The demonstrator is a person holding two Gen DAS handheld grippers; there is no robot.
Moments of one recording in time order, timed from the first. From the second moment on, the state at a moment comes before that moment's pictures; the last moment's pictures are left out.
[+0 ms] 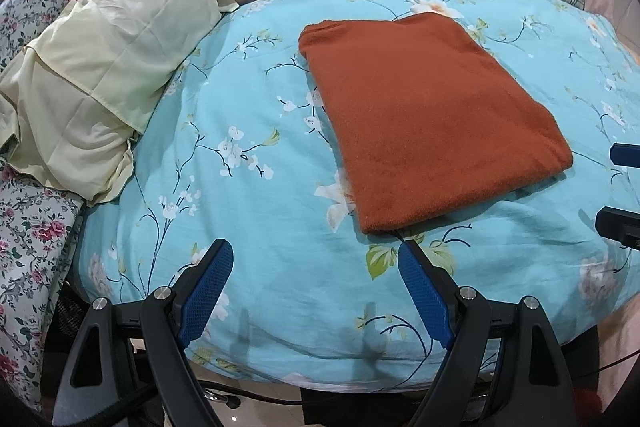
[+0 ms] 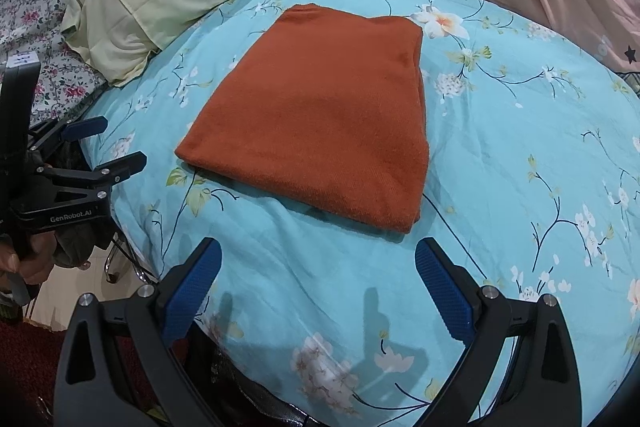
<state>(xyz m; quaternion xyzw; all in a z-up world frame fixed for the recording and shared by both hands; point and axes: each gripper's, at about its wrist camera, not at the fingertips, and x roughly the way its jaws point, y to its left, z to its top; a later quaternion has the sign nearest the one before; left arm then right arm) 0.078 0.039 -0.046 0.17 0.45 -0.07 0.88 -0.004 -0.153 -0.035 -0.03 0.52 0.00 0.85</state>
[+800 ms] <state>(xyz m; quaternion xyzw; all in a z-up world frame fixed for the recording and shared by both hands) 0.078 0.038 -0.042 0.16 0.45 -0.07 0.88 0.000 -0.155 -0.032 -0.03 0.52 0.00 0.86</state>
